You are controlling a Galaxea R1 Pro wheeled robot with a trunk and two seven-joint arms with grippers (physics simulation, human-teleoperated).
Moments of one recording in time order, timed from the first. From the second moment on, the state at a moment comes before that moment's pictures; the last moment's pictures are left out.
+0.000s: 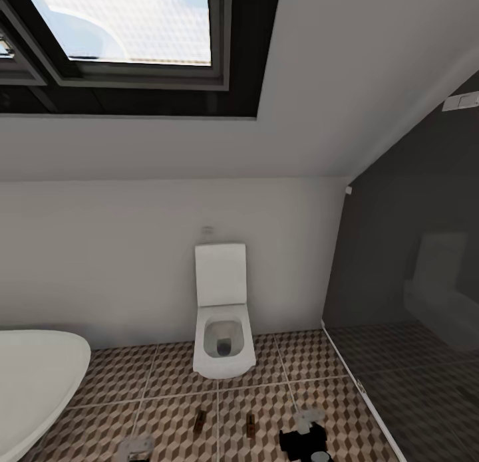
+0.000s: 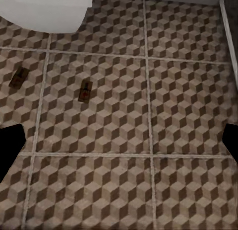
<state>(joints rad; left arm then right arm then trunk) -0.49 0.03 -0.43 0.07 0.46 -0.21 0.14 -0.53 0.12 0.50 -0.02 -0.31 -0.21 -0.17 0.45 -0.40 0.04</state>
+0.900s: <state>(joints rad) -0.49 0.03 -0.42 0.08 0.46 -0.17 0.17 -0.51 0.11 0.50 -0.02 -0.38 -0.06 -0.26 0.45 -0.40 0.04</state>
